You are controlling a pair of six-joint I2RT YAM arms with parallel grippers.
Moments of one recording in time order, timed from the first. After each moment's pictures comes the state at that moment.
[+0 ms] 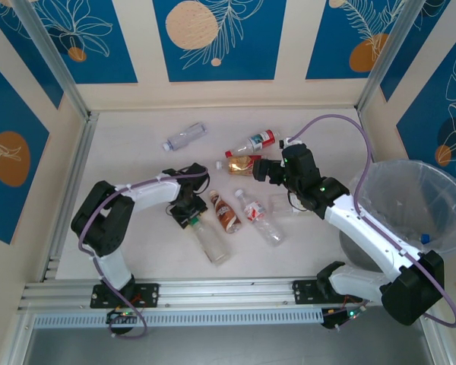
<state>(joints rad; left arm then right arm) -0.64 1.76 1.07 -0.78 0.08 -1.33 0.55 1.12 0.95 -0.45 0.19 0.44</state>
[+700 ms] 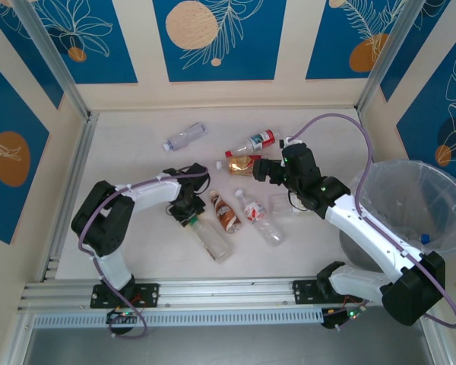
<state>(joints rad) -0.64 1.76 1.08 -0.80 0.04 -1.31 0.56 1.12 0.97 -0.48 0.20 0.44</state>
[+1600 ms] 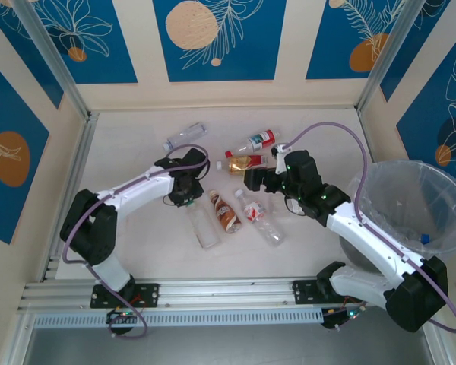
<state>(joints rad) -0.64 1.66 1.21 -0.86 -0.16 -1.07 0.56 1.07 0.85 -0.33 -0.07 0.42</state>
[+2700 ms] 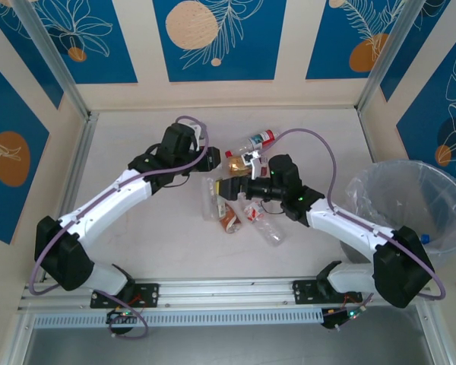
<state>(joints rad) -0.64 1.44 1.28 -0.43 0.09 -0.54 0.65 1.26 0.76 0.18 -0.52 0.61</state>
